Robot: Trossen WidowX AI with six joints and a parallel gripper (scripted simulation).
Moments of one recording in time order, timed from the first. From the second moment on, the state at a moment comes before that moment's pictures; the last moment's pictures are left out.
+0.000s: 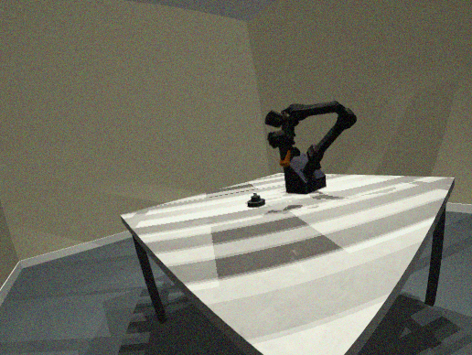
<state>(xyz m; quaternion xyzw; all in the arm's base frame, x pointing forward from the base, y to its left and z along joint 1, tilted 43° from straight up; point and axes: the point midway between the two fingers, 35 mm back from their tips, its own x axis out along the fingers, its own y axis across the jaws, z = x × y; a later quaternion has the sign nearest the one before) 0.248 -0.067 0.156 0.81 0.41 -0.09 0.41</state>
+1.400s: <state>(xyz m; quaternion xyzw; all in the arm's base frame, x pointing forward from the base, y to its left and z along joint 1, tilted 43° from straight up) 0.295 0.017 0.065 0.65 0.62 -0.19 0.39</state>
